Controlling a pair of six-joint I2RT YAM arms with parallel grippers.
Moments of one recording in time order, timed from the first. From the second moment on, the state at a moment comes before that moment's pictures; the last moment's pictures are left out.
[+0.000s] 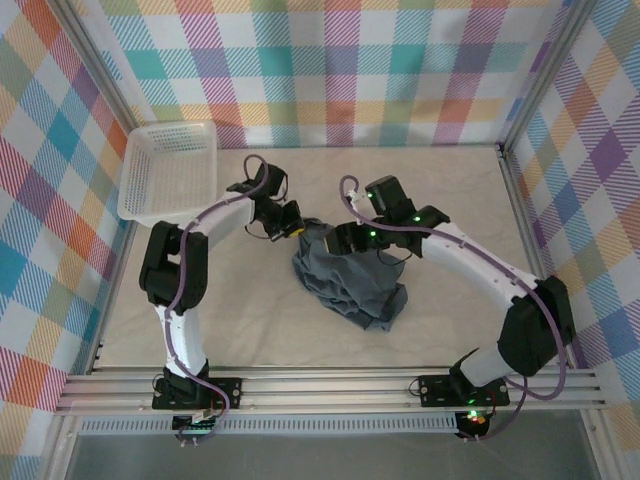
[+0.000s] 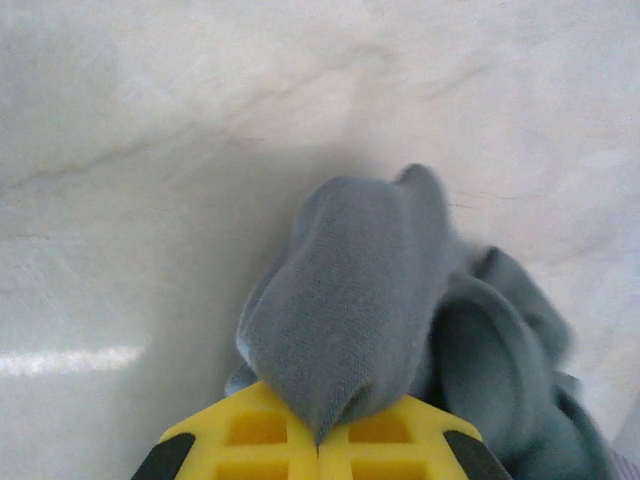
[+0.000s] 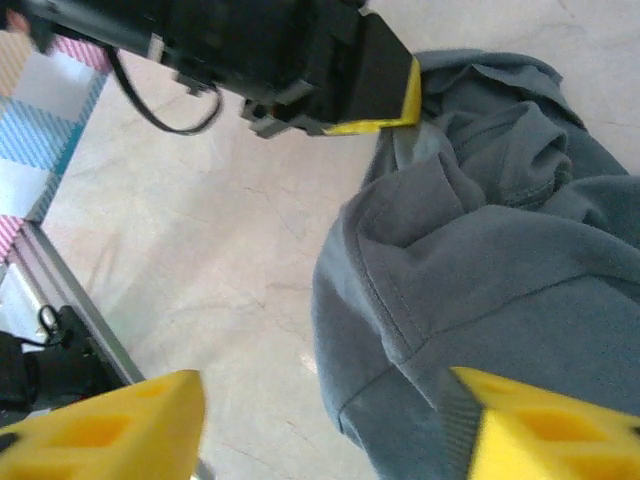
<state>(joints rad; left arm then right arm) -0.37 1.93 1.48 -0.65 0.37 -0.78 0.63 1.50 1.23 -0.60 -0.38 0.31</state>
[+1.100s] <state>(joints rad) -0.71 1.33 1.29 -0.79 0.06 -0.47 0.43 1.25 1.00 -0.46 -0.20 0.49</state>
